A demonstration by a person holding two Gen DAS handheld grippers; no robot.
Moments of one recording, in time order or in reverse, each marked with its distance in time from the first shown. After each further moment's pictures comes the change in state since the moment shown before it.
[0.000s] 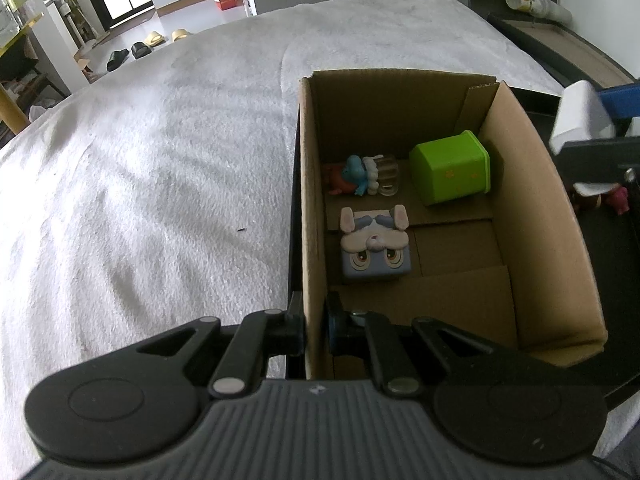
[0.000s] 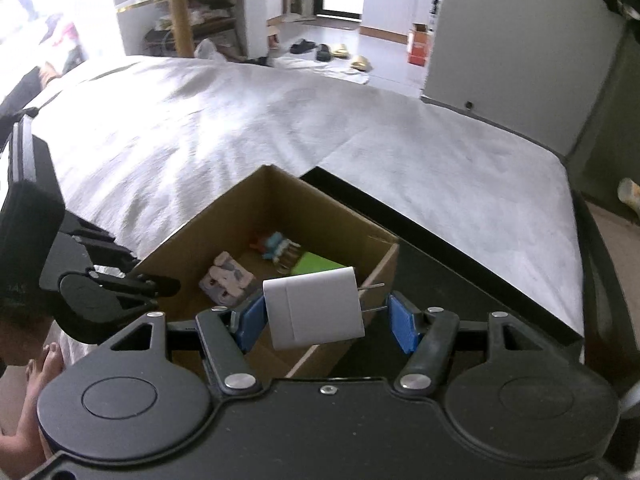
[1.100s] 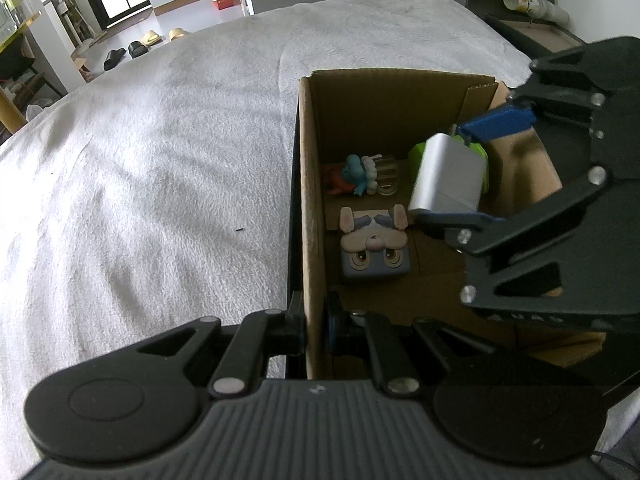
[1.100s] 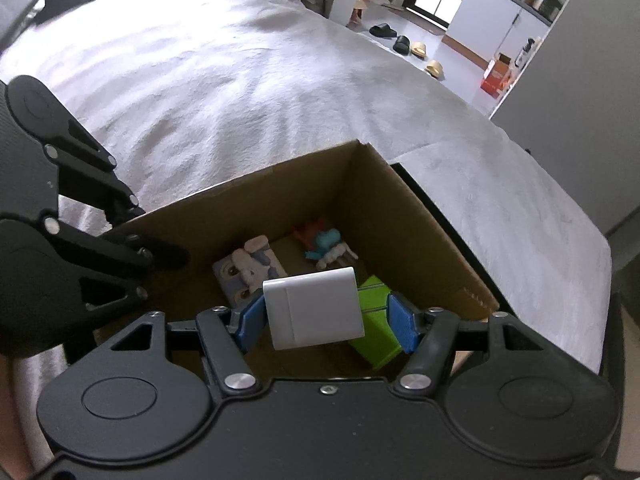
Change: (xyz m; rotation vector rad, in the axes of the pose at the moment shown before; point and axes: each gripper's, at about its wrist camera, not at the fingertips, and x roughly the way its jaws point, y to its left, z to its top) left arm 0.000 0.000 0.001 -0.021 0.005 -0.002; right arm 0.068 0.059 0.007 -0.364 0.058 0.005
